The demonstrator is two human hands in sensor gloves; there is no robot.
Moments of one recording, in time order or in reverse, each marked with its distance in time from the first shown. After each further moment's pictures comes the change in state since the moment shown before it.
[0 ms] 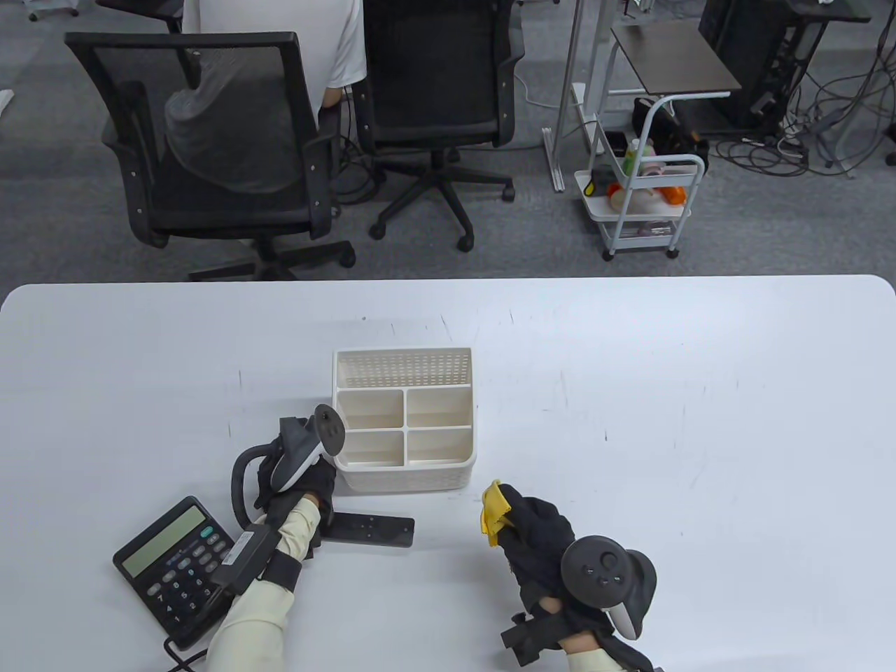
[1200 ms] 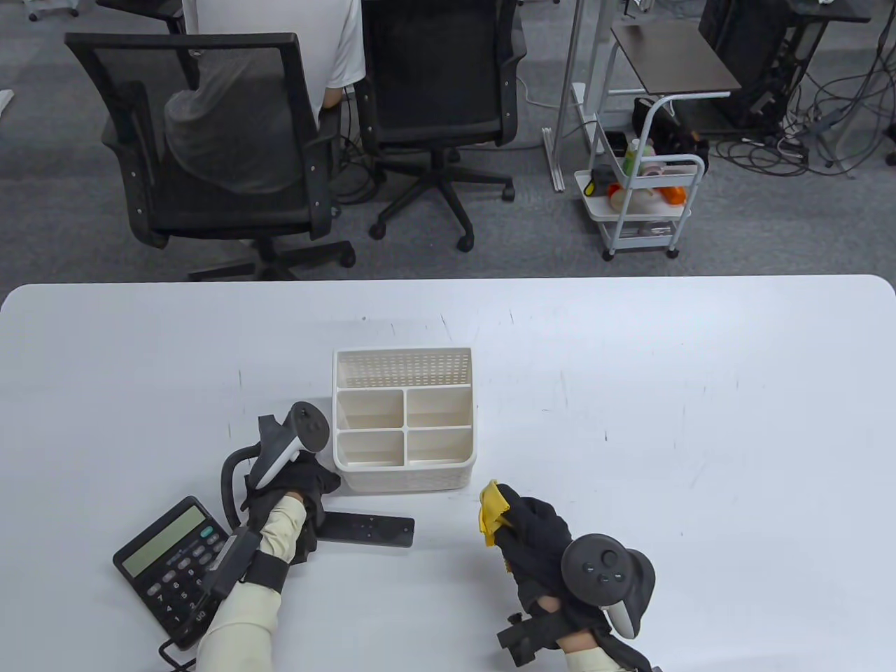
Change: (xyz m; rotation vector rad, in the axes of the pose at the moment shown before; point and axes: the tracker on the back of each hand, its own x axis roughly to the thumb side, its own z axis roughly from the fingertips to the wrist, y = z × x) left_hand -0.019 0.001 -0.001 -0.079 -0.073 0.121; right_hand 0.000 0.003 0.000 0.007 0.009 -0.045
